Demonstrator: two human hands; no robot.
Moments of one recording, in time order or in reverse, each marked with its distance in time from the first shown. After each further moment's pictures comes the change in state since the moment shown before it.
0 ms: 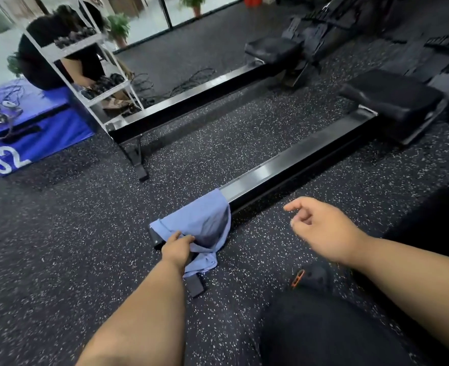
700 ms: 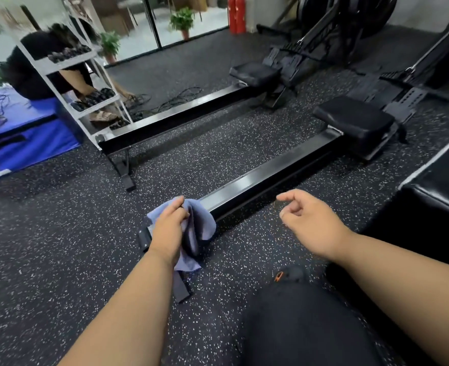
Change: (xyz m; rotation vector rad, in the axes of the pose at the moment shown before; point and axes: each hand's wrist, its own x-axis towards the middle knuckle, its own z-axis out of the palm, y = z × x) left_hand -0.159 0.094 -0.005 -0.288 -0.243 0.406; right_hand -0.053 -0.040 -0.023 0.142 0.139 0.047
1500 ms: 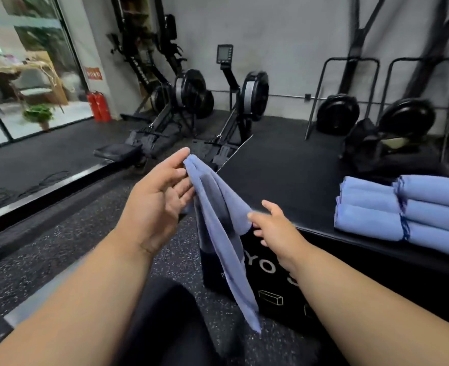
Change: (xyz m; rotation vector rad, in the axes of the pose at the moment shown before) left_hand -0.376 0.155 0.229 -0.399 -0.859 0.164; right_hand -0.332 0.035 -0.190 0.457 0.586 0.159
